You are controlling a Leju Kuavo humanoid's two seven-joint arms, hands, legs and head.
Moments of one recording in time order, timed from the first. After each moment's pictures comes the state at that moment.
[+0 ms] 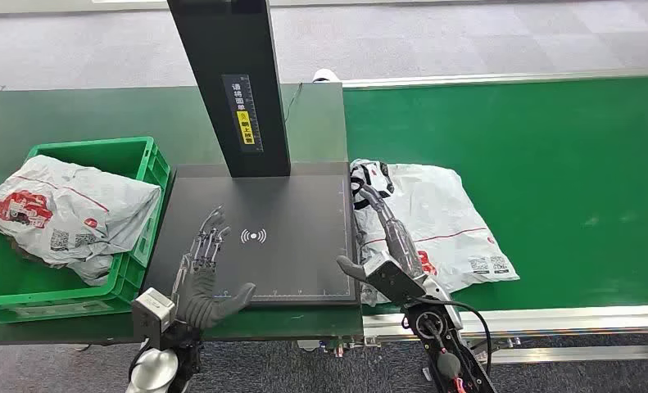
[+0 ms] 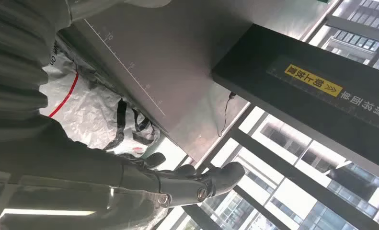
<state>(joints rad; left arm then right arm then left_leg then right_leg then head) -0.11 -0.07 -0.17 -1.28 -0.15 -0.14 -0.53 -0.25 0.10 0.25 -1.07 0.51 -0.02 -0.57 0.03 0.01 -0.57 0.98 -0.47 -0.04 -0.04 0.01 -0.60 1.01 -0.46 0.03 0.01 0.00</state>
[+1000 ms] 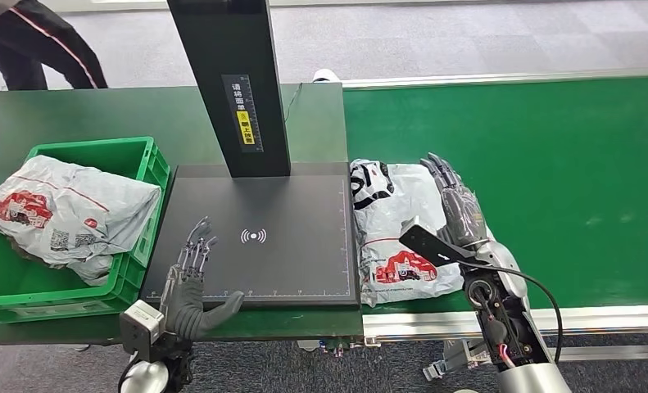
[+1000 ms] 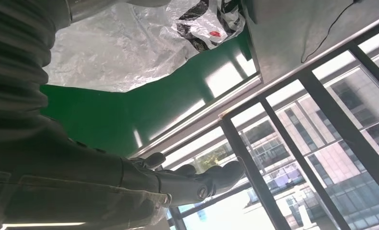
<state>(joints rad) -0.05 -0.06 -0.14 -1.31 -0.15 -0.13 -0.54 -0.38 -0.09 0.15 -1.04 0.78 -0.09 -0.44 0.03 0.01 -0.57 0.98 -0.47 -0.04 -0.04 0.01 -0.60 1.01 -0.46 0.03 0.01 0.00</state>
